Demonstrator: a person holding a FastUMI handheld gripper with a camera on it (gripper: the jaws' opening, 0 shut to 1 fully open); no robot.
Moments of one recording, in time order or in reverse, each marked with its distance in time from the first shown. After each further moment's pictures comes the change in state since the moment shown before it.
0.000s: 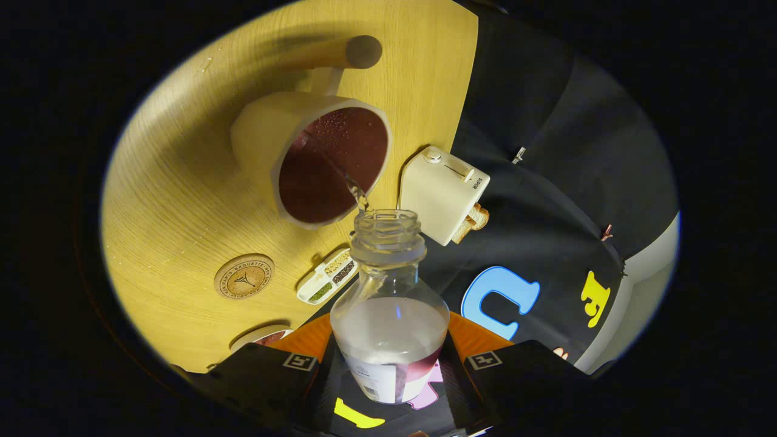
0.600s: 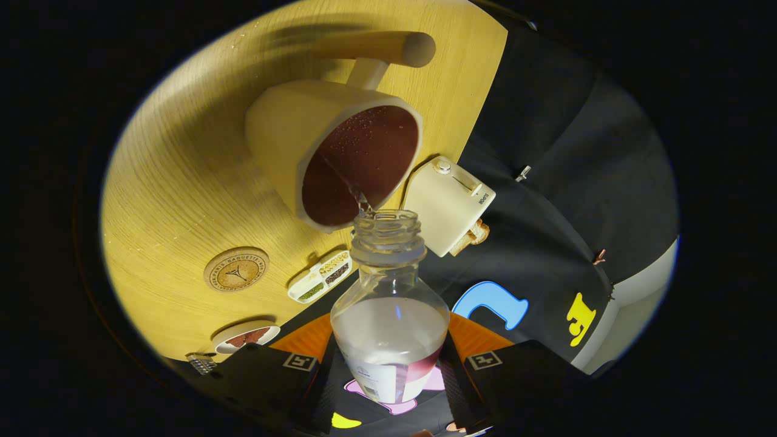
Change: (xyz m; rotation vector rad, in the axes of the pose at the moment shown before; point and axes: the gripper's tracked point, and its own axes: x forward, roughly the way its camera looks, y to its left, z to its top) arm 0.006 0.002 0.006 -0.116 -0.029 -0.030
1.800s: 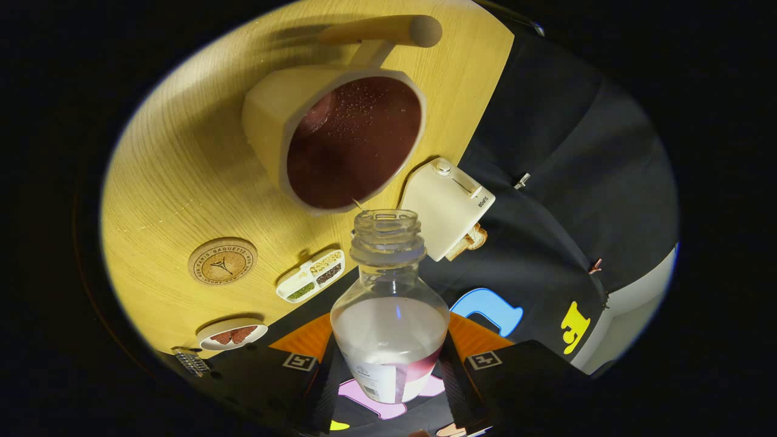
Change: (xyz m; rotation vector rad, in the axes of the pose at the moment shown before) arm 0.016 -0.003 -0.006 -0.018 -0.028 -0.008
